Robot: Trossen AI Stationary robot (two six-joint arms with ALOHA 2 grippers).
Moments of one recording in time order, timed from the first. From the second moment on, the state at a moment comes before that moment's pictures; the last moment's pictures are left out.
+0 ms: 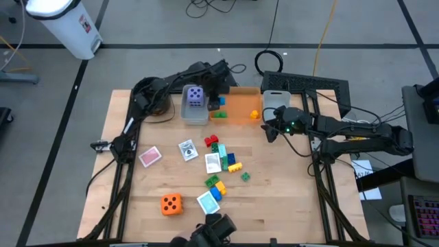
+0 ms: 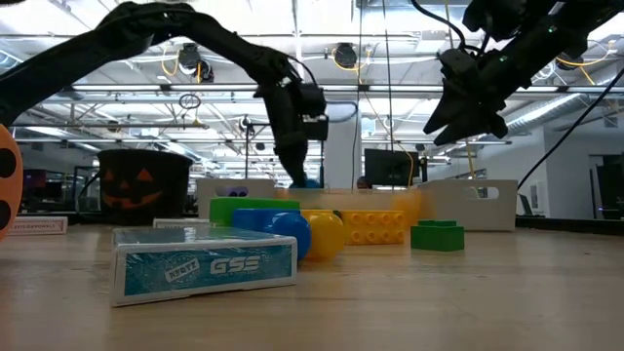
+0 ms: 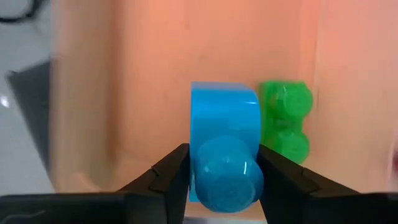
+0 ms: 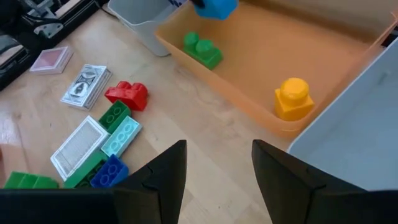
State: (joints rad) left arm 0.62 2.31 2.09 -1.11 0.17 0.57; right arm -0.30 0.92 0.58 -0.28 0.13 0.54
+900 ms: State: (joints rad) left arm 0.57 2.36 2.09 -1.12 0.06 0.51; right arm -0.29 0.92 0.58 -0.28 0.13 0.51
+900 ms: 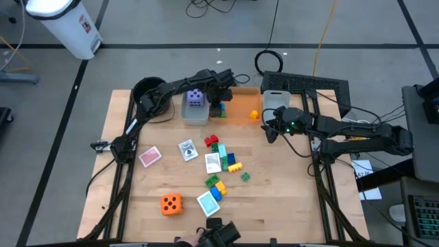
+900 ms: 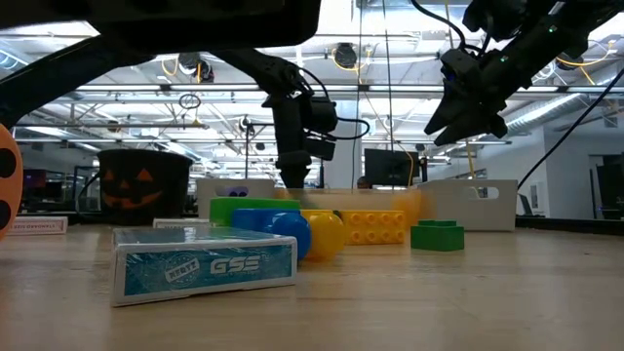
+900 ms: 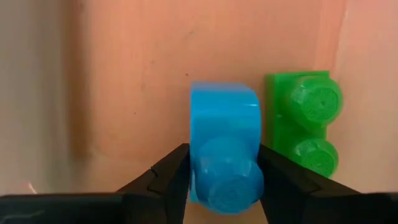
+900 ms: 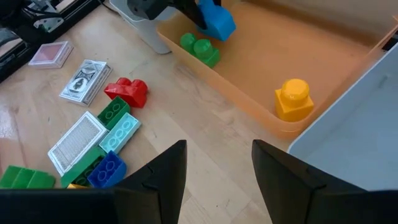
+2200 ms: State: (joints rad) left arm 0.58 2.09 2.34 -0.86 0.37 -0.05; right arm -0.29 0.92 0.58 -0.28 0.05 0.51
